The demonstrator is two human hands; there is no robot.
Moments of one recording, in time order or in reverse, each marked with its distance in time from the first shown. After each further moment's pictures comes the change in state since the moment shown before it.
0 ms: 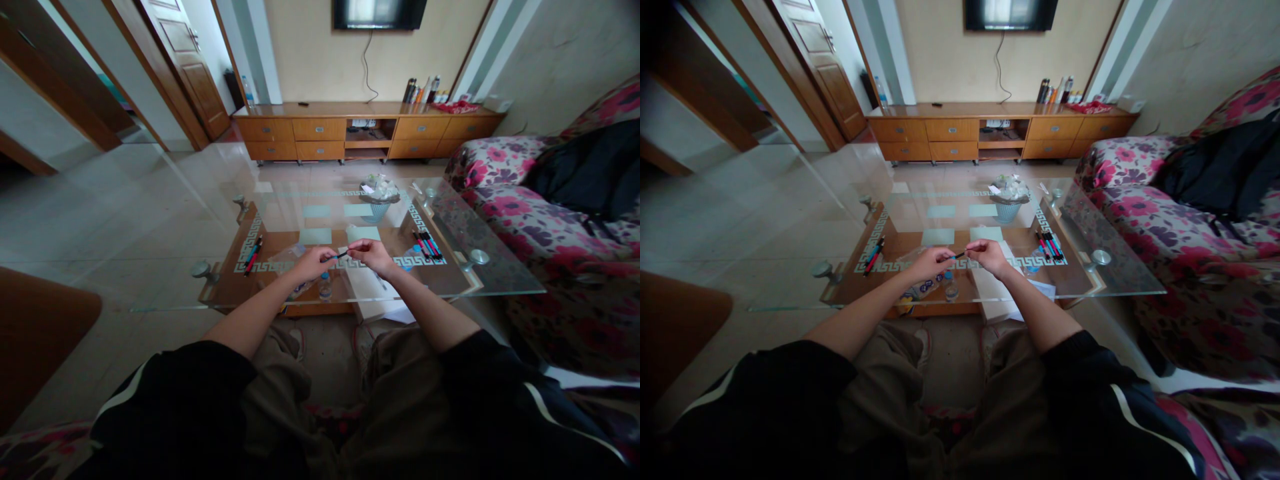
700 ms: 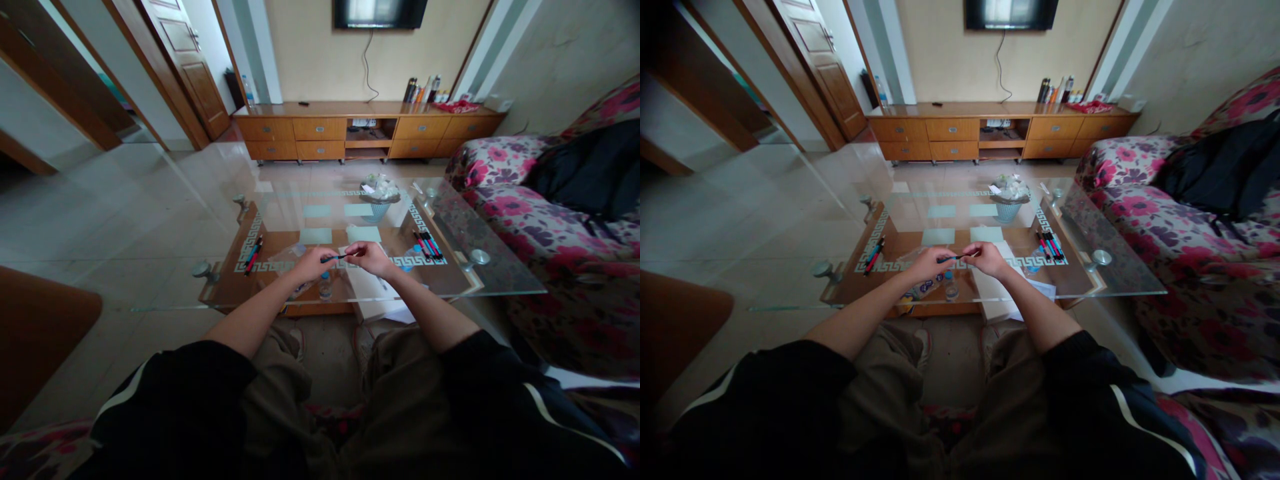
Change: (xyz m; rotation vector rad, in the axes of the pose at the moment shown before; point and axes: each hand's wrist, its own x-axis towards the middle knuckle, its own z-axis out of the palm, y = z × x) left_hand -0.001 0.003 -0.005 0.243 -0.009 0.080; right_hand 0.010 0.021 -0.004 -0.287 -0.118 -0.143
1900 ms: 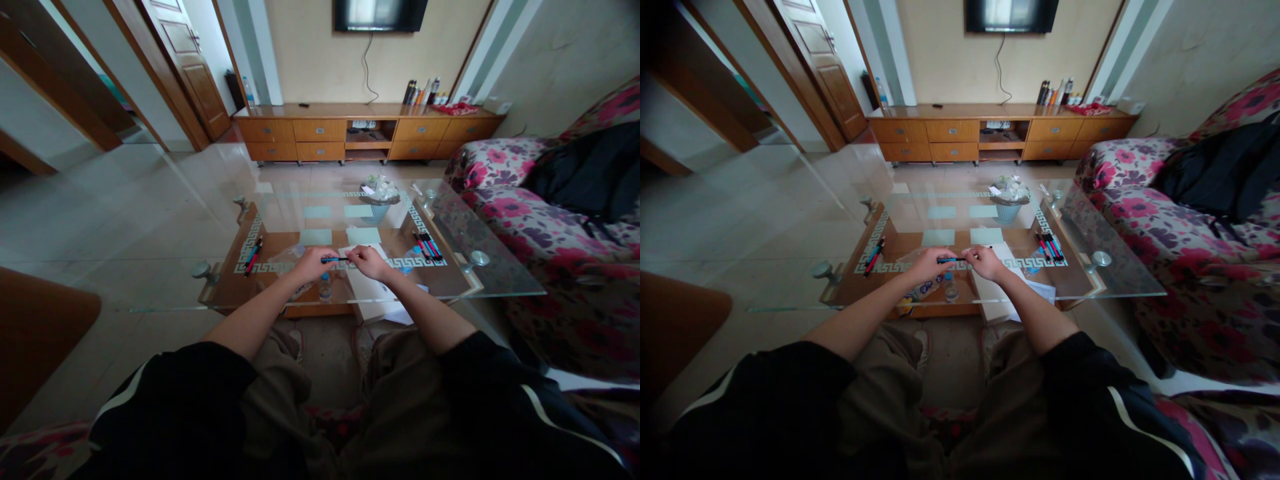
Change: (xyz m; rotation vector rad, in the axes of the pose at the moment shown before) left_hand 0.000 0.007 -0.003 0.047 0.056 0.052; right_hand -0.010 -0.024 0.000 -0.371 -0.059 -0.100
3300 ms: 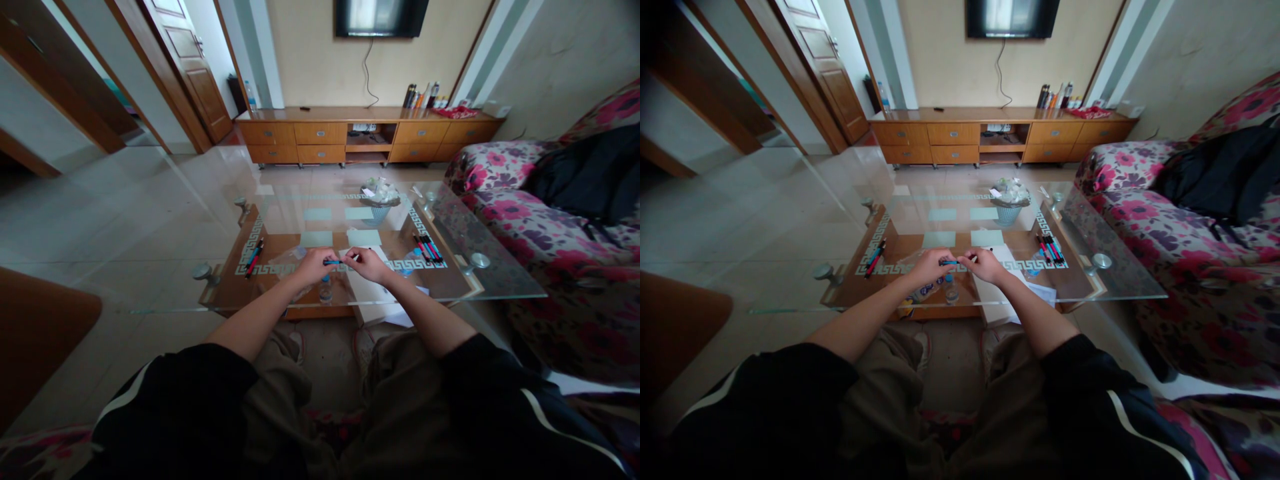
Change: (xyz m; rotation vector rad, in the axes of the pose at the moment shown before) left_hand 0.002 0.007 -0.002 0.050 0.025 -0.009; right_hand 0.001 -0.002 0.001 -0.003 0.001 -0.050
